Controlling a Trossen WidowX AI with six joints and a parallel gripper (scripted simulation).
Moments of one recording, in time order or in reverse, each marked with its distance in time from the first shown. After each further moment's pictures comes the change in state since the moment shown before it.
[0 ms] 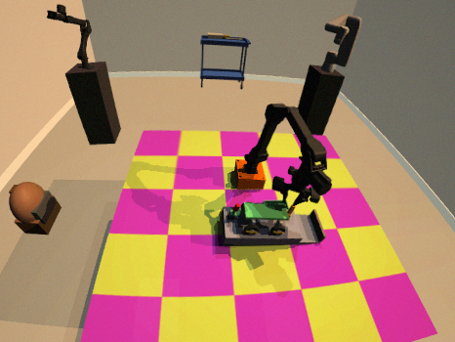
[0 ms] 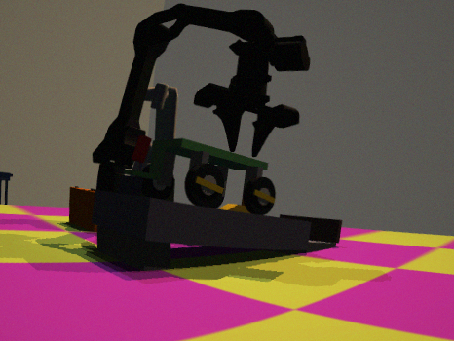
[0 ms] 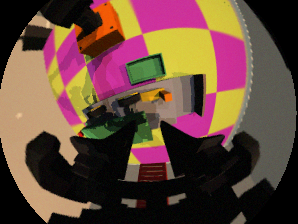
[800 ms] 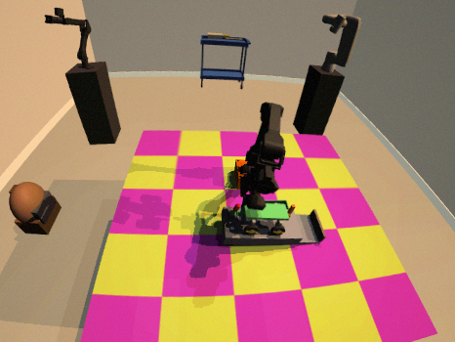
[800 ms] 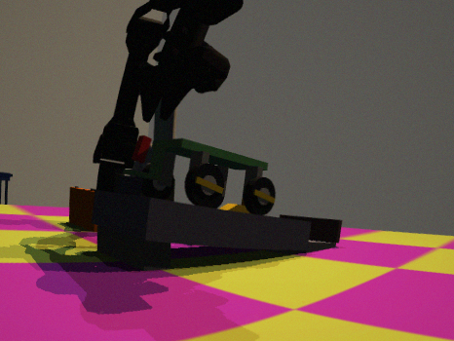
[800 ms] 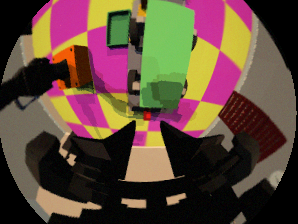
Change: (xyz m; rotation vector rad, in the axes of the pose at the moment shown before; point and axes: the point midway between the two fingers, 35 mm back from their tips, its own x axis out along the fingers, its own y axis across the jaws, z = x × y) arm -0.007 0.177 -0.064 1.214 0.116 0.149
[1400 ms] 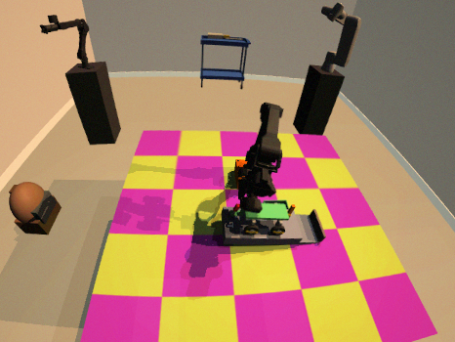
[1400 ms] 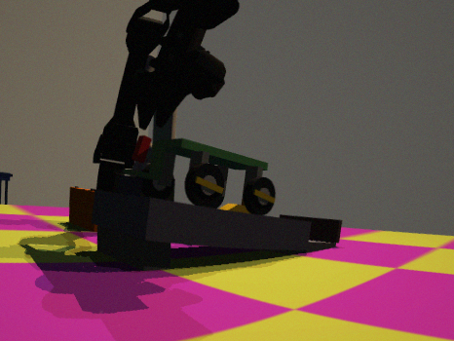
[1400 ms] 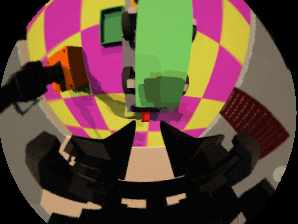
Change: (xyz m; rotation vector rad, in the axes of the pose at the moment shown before) arm 0.013 -0.003 -0.005 0.040 0.006 -0.011
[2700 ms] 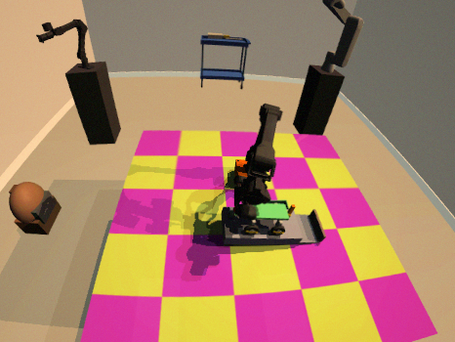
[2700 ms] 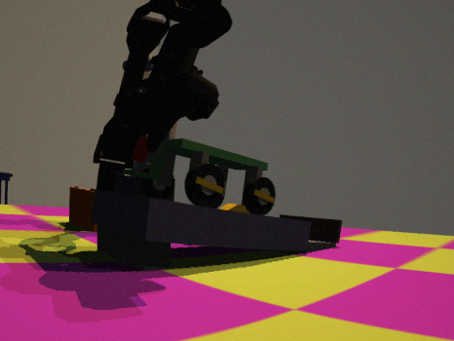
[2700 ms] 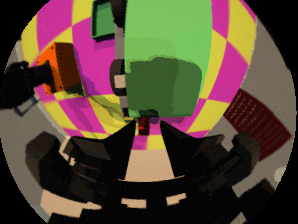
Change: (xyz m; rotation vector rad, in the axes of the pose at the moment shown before) arm 0.038 -0.002 -0.002 0.004 0.003 -0.001
